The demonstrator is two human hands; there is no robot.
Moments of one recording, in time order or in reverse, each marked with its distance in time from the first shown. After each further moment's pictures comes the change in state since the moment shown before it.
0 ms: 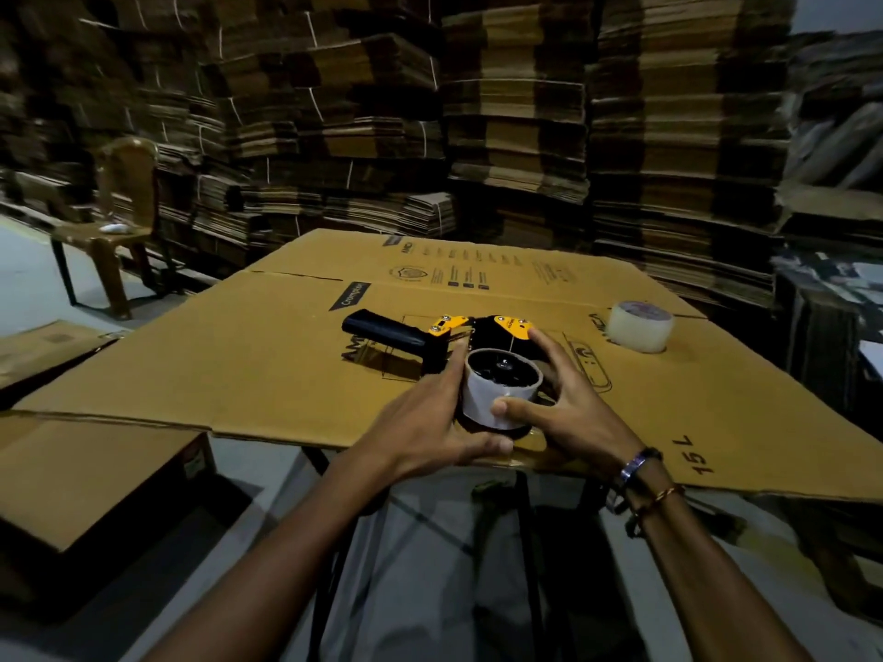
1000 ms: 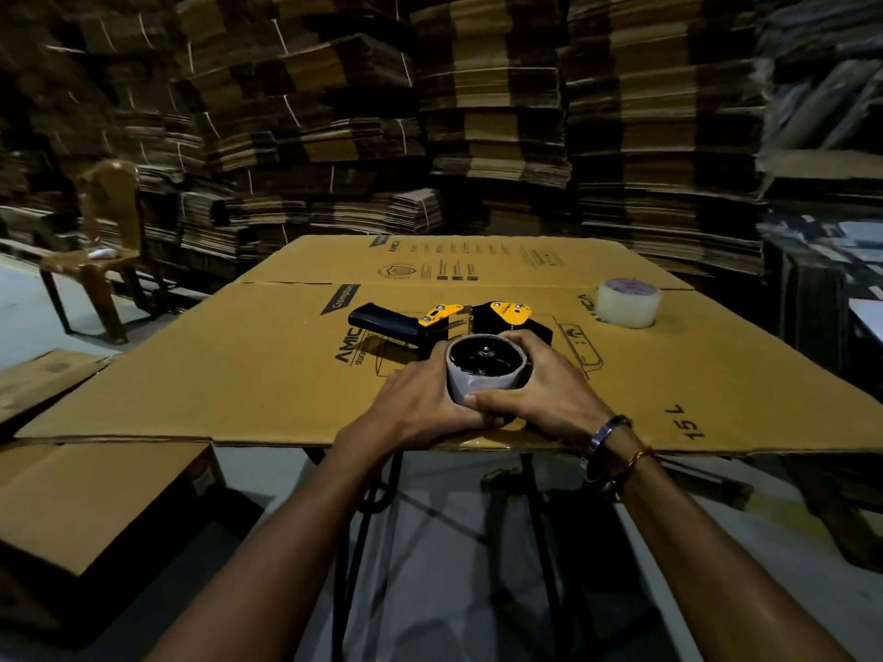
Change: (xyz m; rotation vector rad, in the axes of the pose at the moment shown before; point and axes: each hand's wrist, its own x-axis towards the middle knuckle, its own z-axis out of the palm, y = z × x) left_hand 0.042 0.006 -0.019 0.067 0.092 0.035; right_hand 0.010 -0.032 -0.006 -0.302 0.173 -0.044
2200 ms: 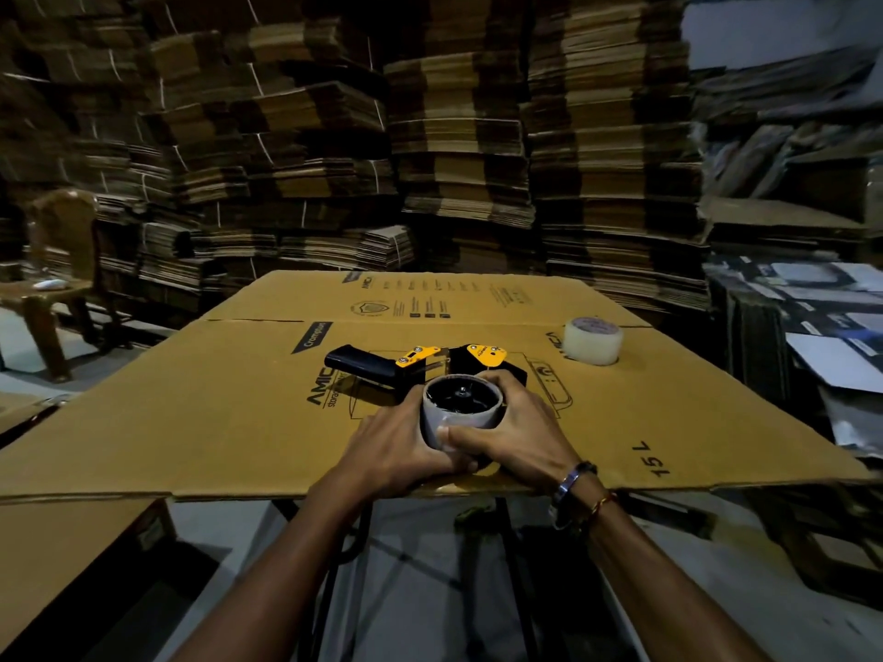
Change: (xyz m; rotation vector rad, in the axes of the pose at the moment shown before) left_hand -0.026 -0.010 0.015 -0.071 -0.041 -0.075; right_hand -0.019 0.006 0.026 0.029 0.042 0.010
